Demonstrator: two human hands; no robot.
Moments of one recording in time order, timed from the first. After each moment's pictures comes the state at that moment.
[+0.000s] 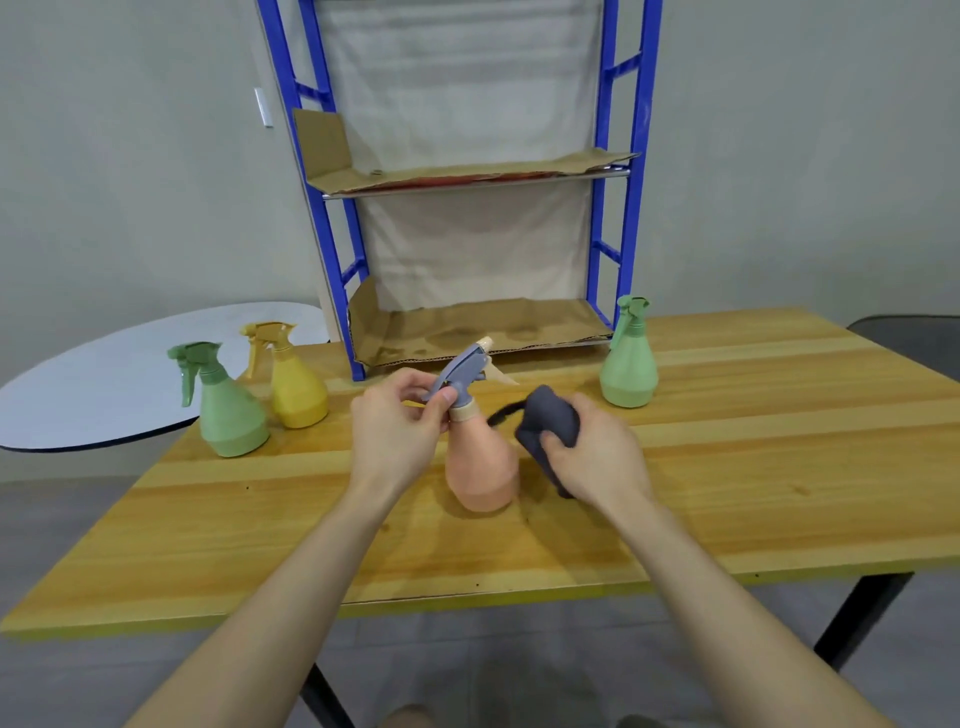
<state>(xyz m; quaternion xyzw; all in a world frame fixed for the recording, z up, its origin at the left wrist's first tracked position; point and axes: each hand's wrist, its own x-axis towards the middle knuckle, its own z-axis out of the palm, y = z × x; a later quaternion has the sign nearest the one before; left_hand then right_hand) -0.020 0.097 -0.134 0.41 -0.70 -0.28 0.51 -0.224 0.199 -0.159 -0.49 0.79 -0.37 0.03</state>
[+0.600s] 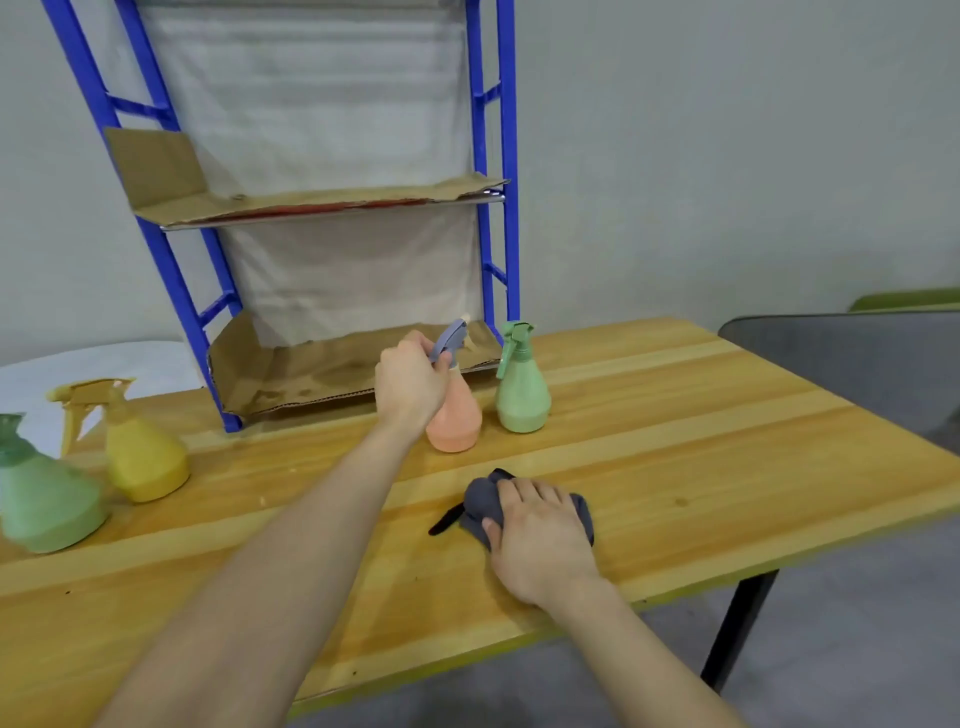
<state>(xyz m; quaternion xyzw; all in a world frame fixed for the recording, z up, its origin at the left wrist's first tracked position) -0.214 0.025 -0.108 0.46 -0.77 -0.15 0.41 -0.266 0.231 -0.222 -0.54 0.83 -0.14 -0.08</state>
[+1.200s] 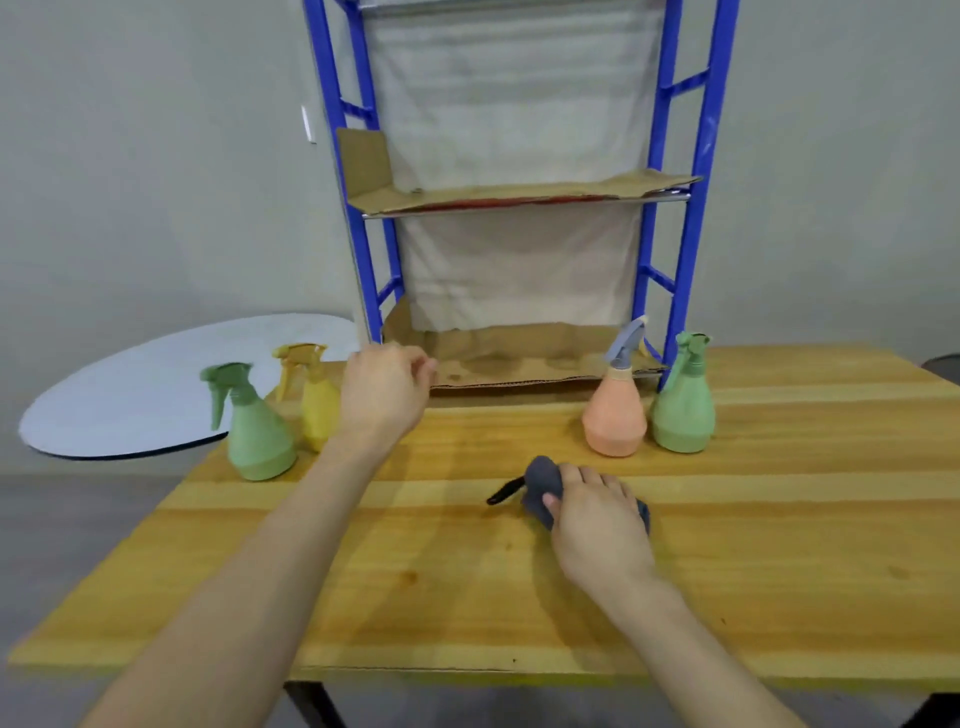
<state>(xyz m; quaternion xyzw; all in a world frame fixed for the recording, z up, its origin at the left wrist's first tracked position) -0.004 -0.017 -0.094 0.49 -0.79 0.09 0.35 -0.196 0.164 -0.196 -0.57 0.80 -0.17 -0.06</state>
